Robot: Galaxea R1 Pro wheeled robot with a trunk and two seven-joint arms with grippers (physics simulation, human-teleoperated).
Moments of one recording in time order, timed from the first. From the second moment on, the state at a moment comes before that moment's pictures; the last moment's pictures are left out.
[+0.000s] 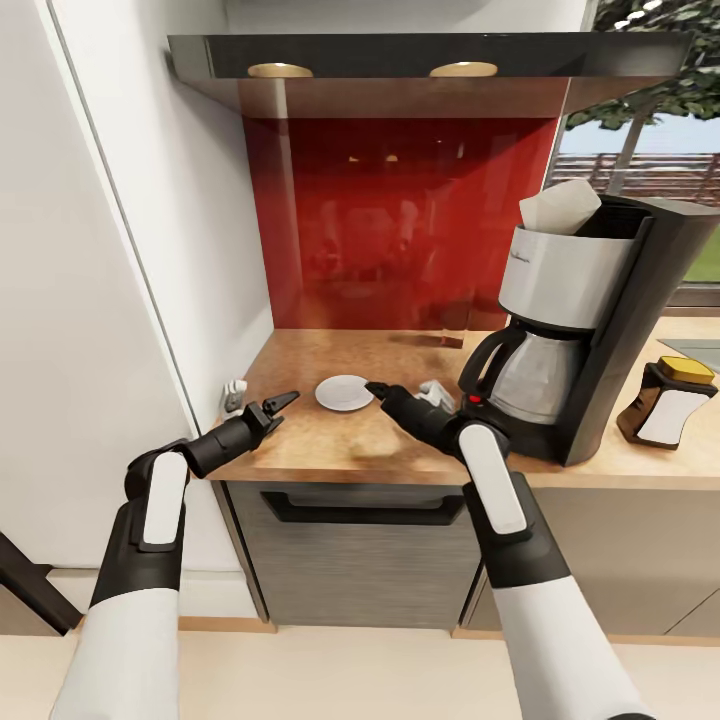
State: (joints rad) left arm -0.69 -0.13 0.34 -1.33 0.59 0.95 -0.41; right arm -0.74 0.17 0.13 -1.40 -1.01 0.69 -0.41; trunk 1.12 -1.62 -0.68
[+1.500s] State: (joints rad) left arm -0.76 -0.17 0.36 -1.19 0.59 0.96 -0.48; right arm -0.74 0.15 0.20 -1.35 -1.13 0.68 -0.40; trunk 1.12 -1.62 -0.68
